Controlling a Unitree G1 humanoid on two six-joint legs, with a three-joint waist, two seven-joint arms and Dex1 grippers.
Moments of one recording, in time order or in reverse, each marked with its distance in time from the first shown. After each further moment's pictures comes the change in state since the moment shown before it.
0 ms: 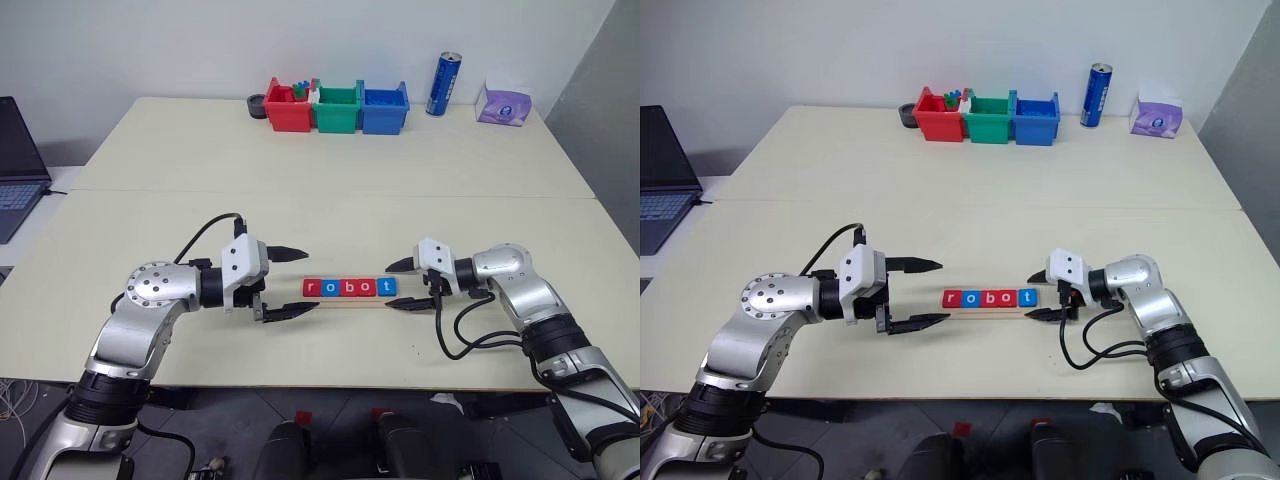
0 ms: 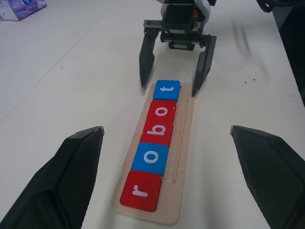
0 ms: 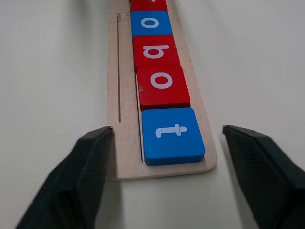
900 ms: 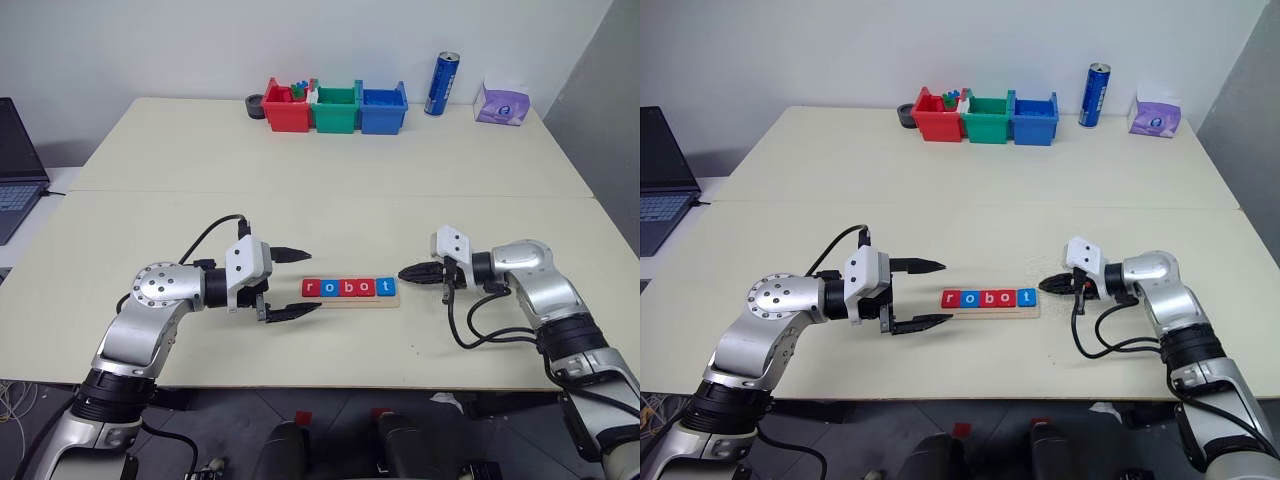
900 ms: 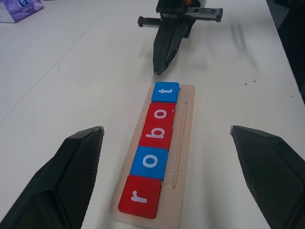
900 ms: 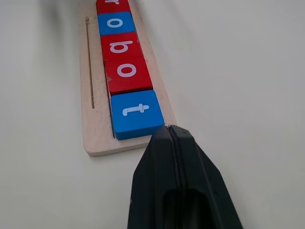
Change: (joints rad) left arm -0.009 -0.013 -0.011 0.024 0.004 -0.021 -0.002; right arm 0.020 -0.045 -0.060 -0.028 0.041 0.066 -0.026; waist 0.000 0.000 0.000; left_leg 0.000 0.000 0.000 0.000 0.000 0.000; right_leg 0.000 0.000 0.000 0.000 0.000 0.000
